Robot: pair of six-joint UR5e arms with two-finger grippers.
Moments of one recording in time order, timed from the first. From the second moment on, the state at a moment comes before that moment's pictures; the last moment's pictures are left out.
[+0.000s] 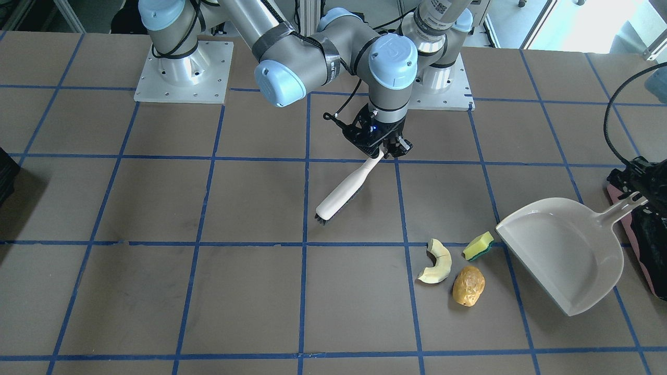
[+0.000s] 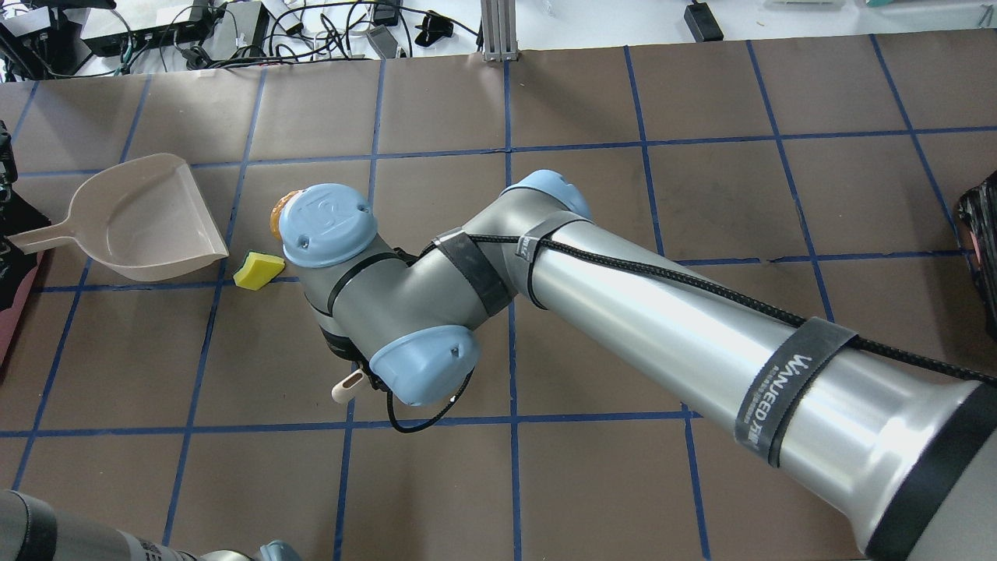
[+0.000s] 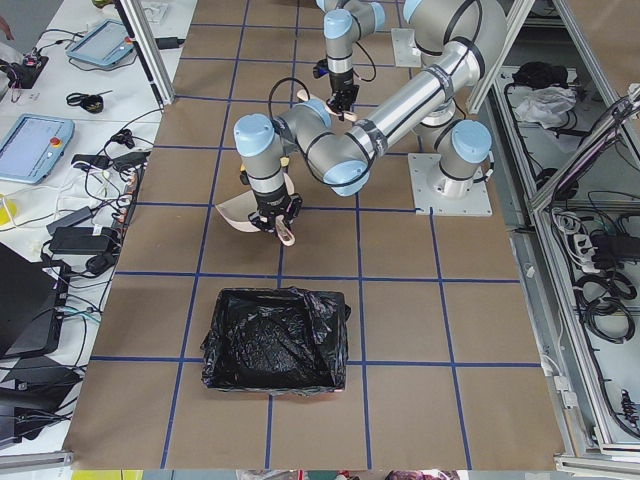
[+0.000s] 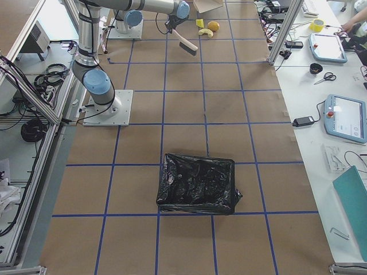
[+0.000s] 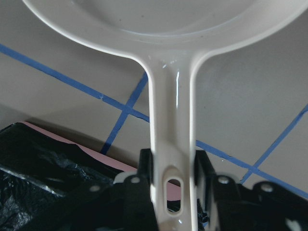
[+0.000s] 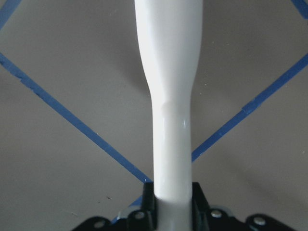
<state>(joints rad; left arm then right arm) -0.91 -1.88 -1.61 -1.24 1.74 1.75 2.29 -1.12 1.58 -2.02 -1.38 1.49</state>
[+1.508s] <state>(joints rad) -0.78 -1.85 -1.77 -0.99 1.52 2.29 2.37 -0.92 1.29 -1.96 -1.30 1.47</state>
